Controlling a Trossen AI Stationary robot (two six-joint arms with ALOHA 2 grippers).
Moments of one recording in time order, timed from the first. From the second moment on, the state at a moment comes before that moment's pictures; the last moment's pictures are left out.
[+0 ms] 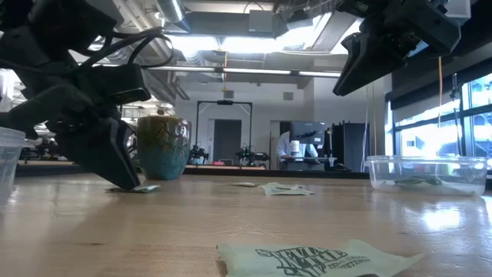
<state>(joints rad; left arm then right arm) -0.40 1.55 0.49 0.08 -0.34 -0.54 0.34 1.37 0.91 -0.50 0.47 0.10</state>
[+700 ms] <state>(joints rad) -0.41 1.52 0.49 0.15 -0.33 -0.54 0.34 1.37 0.91 -0.36 0.46 0.08</state>
